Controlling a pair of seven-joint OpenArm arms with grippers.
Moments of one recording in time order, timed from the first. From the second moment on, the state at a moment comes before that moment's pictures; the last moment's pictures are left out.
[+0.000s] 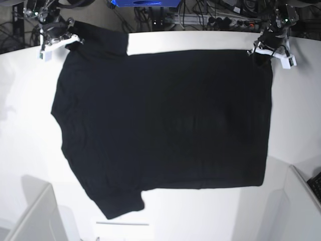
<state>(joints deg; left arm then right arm) 36.8 -12.4 -26.8 96.3 -41.2 -6.6 30.4 -37.0 1.7 27.4 106.7 35.2 8.1 -51.0</state>
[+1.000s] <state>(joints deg) 32.4 -11.9 -26.6 104.3 -40.2 -5.7 39.4 -28.4 1.2 27.0 113.1 35.2 8.0 -54.8</state>
